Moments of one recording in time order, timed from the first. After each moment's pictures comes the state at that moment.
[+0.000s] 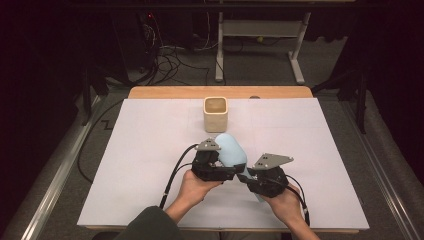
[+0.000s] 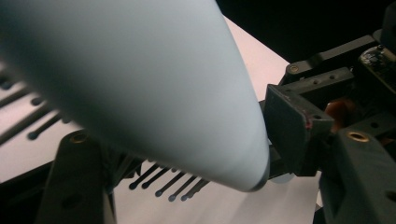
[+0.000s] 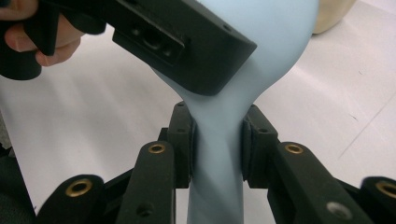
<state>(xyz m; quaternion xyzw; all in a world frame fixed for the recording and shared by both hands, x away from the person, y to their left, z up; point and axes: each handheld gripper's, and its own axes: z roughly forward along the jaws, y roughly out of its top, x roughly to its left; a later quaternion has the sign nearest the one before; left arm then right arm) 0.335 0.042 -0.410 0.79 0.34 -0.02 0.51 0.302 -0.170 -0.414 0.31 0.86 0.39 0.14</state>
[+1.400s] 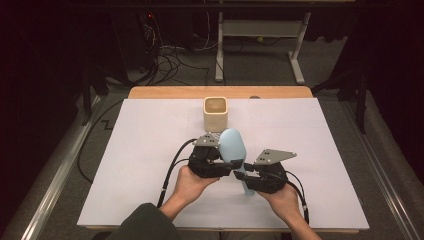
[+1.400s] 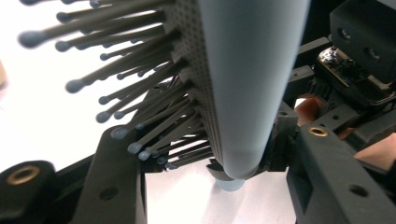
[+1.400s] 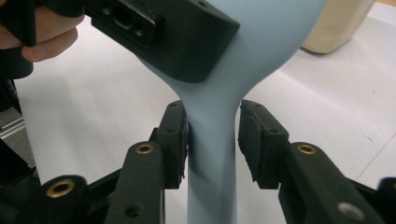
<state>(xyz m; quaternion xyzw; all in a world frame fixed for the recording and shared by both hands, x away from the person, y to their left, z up) 0.331 0.047 -0.382 0.81 0.32 -0.01 0.50 0.308 -0.170 -0.408 0.31 0.84 0.44 0.12</state>
